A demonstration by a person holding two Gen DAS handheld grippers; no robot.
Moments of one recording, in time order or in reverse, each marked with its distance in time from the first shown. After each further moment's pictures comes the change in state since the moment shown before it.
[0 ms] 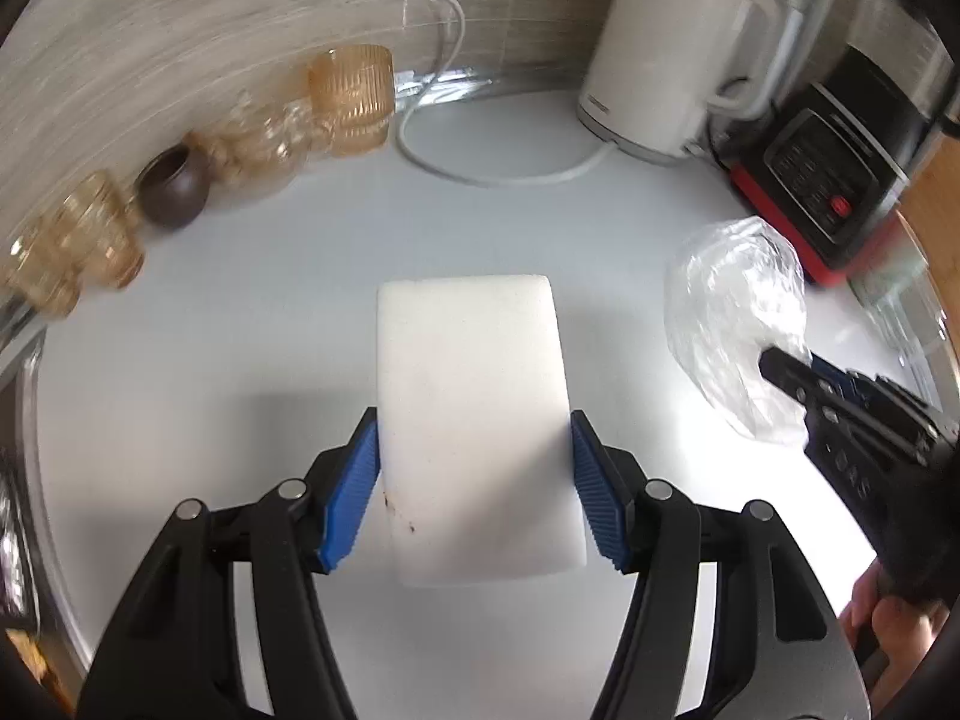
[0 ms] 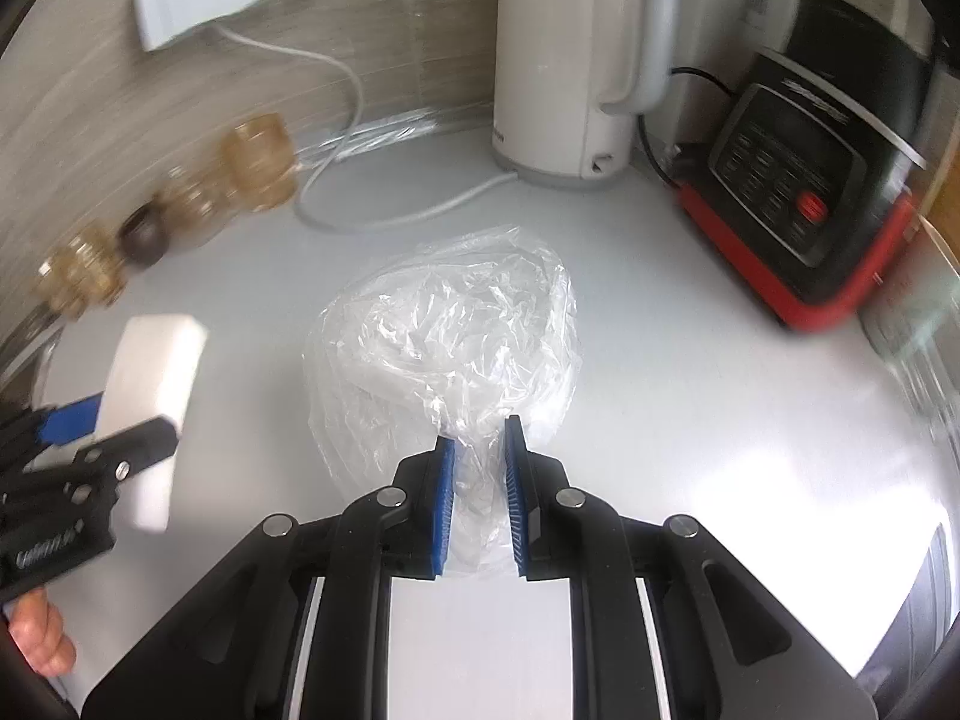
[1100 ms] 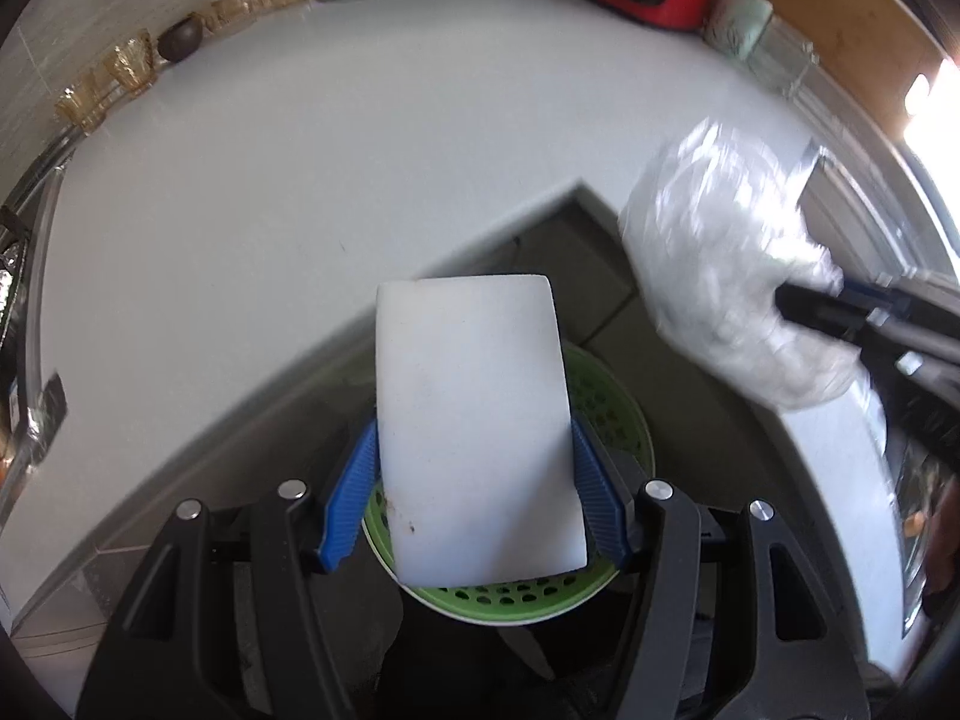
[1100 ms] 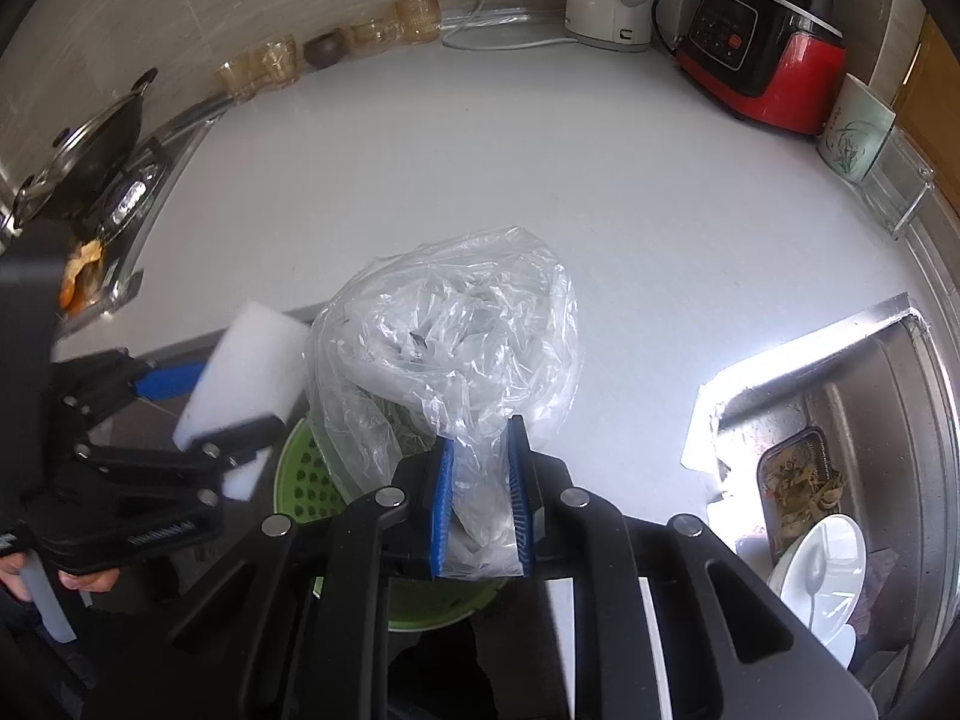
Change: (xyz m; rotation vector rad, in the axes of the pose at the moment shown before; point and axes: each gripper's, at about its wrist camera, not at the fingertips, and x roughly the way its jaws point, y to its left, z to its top) left arm -0.094 -0.135 -0.284 0.105 0.156 -0.014; right arm -0.167 -0.040 -0.243 -0.170 0.139 0.166
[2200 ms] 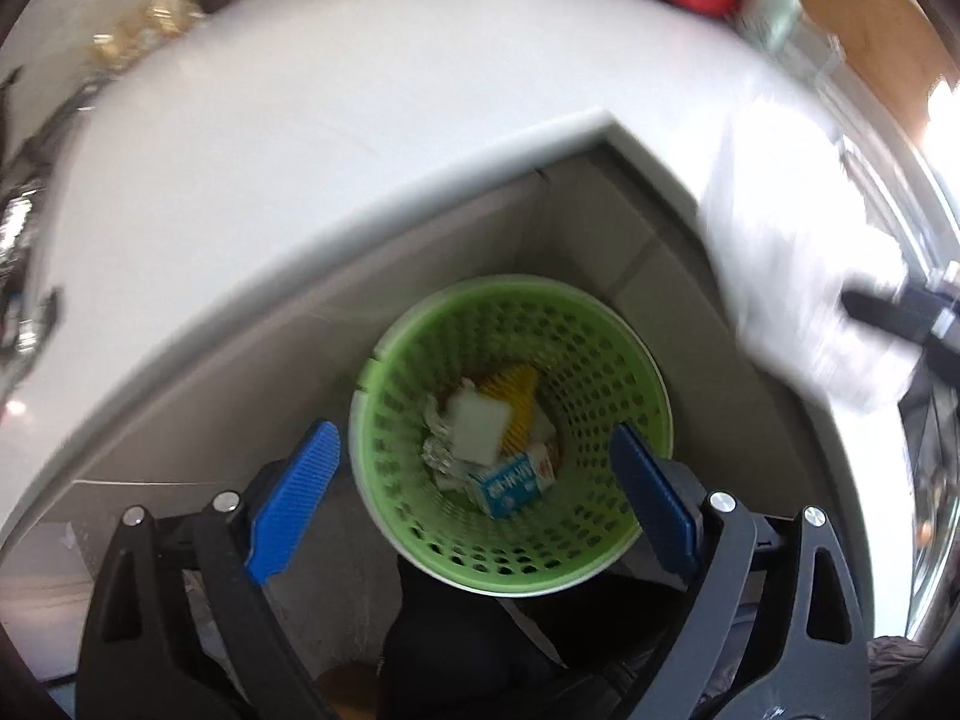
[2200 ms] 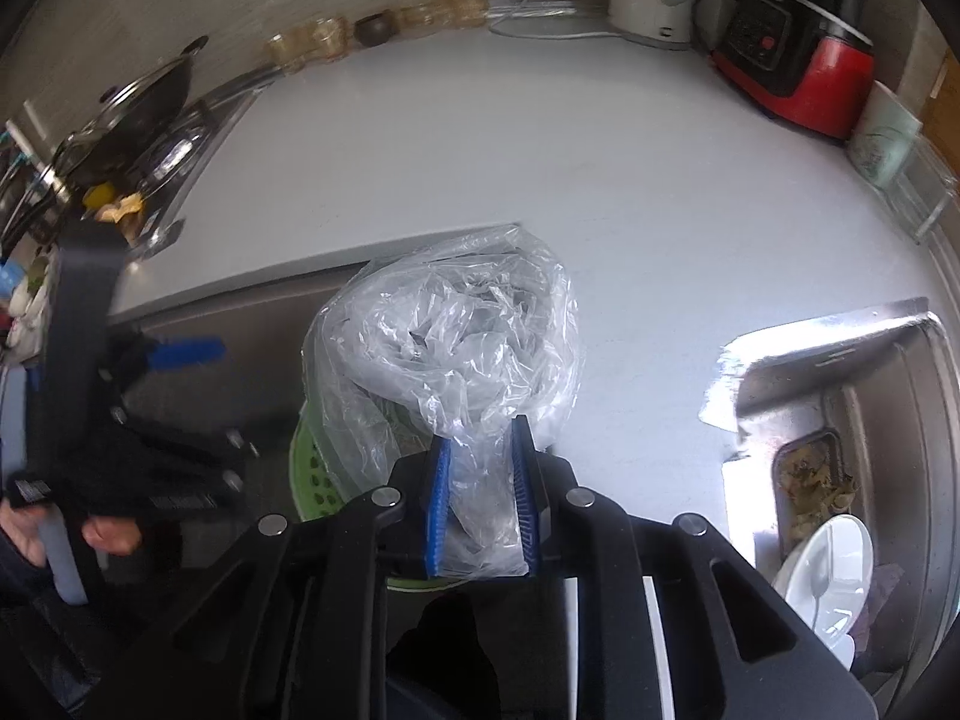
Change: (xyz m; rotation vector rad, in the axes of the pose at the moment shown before) left arm -0.007 0.007 -0.026 -0.105 -0.013 0.057; right arm -0.006 0.009 -0.029 -0.091 0.024 0.084
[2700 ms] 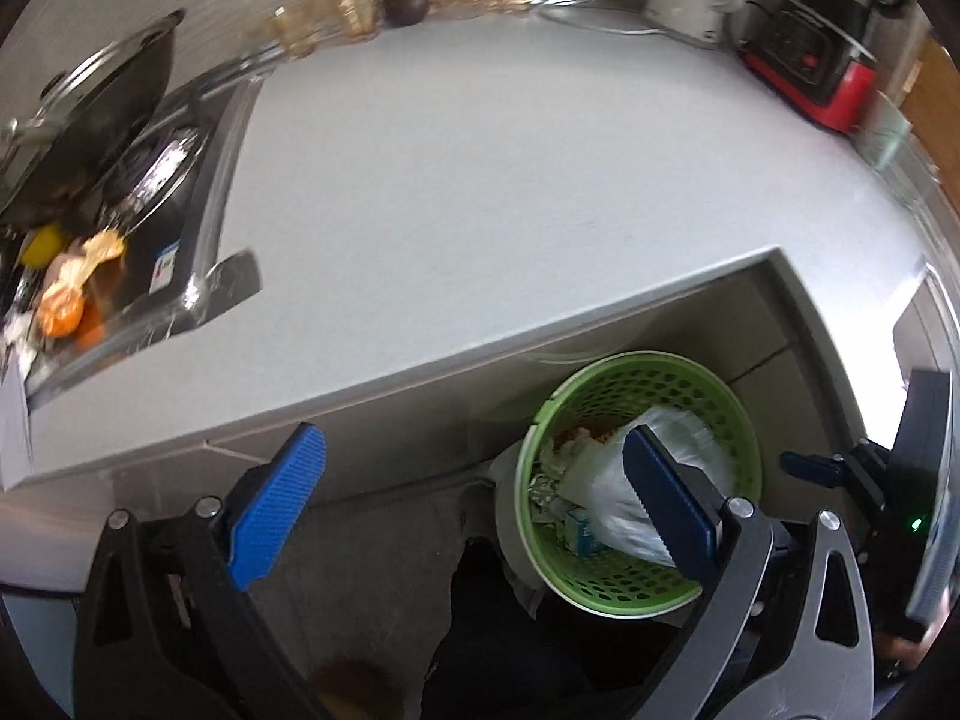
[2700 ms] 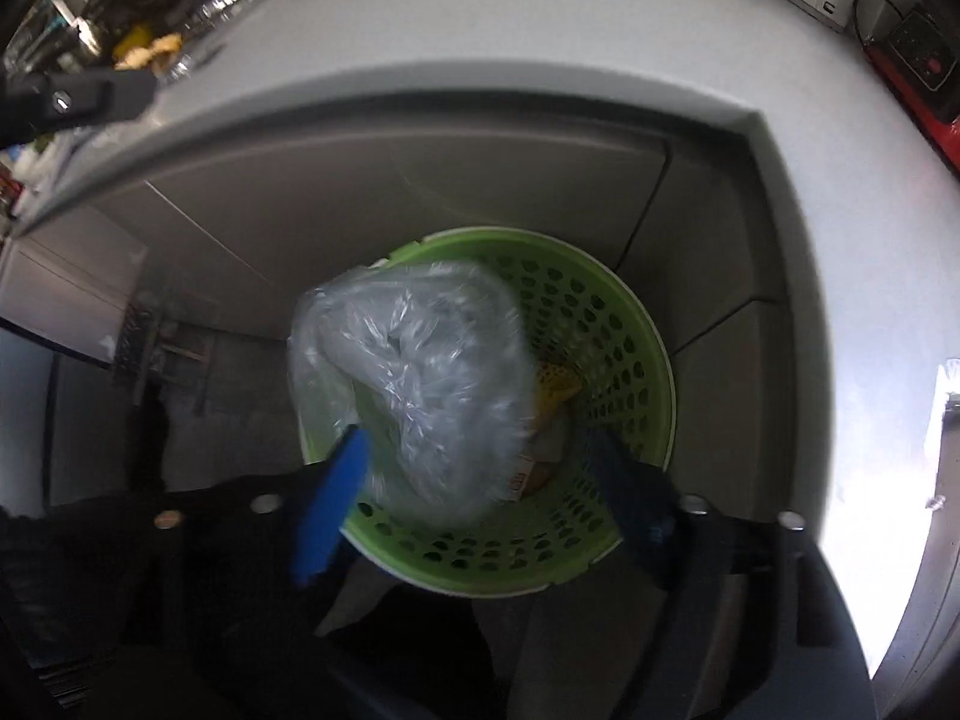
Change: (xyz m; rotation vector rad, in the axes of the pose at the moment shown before) left arm -0.040 0.085 -0.003 -0.208 -0.075 0.190; right arm 0.113 0.070 -0.019 -0.198 0.194 0.027
